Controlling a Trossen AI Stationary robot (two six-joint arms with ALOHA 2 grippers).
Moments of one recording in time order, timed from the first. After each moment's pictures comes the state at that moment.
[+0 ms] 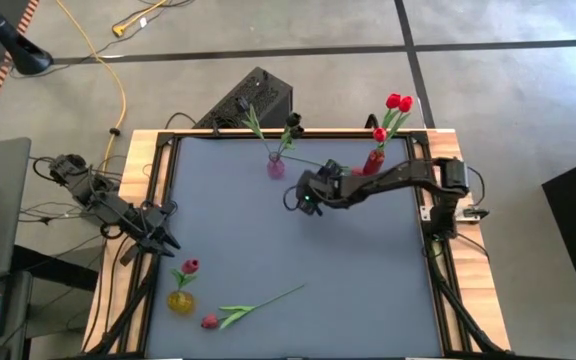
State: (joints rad) left arm -0.60 0.26 0.62 -0.83 -0.04 -0.48; right arm -0.13 1.85 1.11 -0.29 0.62 0.23
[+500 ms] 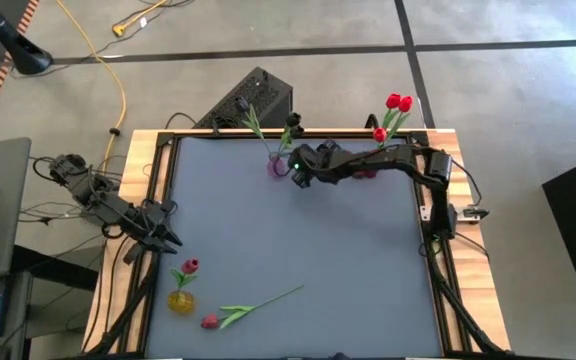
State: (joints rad) left arm -0.60 0.26 0.62 -0.83 -0.09 -0.53; right arm -0.32 1.99 1.33 -0.39 0.62 0.24
